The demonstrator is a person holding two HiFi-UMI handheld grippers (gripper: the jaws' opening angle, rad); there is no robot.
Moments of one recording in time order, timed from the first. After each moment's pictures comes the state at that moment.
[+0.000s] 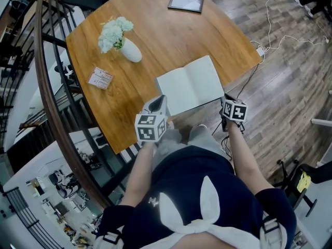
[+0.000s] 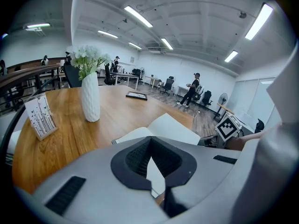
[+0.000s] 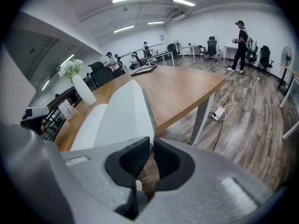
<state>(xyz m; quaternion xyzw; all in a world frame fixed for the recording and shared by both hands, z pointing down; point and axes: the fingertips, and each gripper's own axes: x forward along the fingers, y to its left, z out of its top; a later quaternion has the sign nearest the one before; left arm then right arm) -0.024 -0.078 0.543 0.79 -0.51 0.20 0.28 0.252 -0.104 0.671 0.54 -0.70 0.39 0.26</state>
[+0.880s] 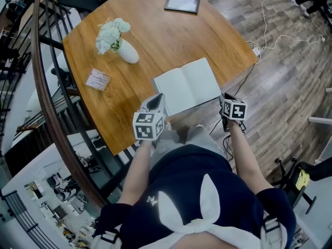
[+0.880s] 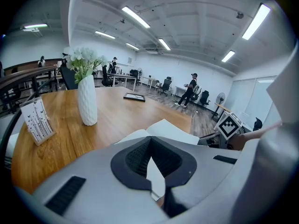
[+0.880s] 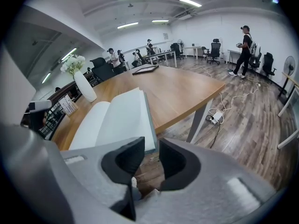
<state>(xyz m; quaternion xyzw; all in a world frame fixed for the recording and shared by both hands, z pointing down) -0.021 -0.085 0.537 0.80 -0.50 0.20 0.28 0.258 -0.102 0.659 0.53 -0.71 0.37 0.28</state>
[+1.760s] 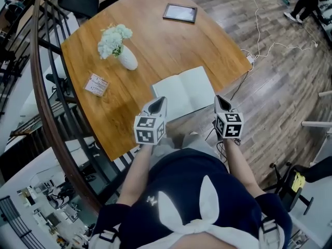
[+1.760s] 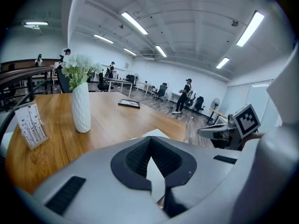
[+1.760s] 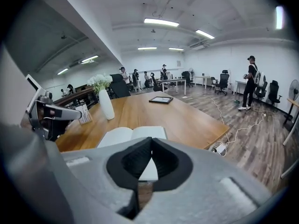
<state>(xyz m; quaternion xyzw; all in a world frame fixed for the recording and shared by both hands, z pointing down) -0.016 -0.092 0.507 0.82 -0.48 0.16 0.26 0.202 -0.106 0.530 0.54 -0.78 0.22 0.23</state>
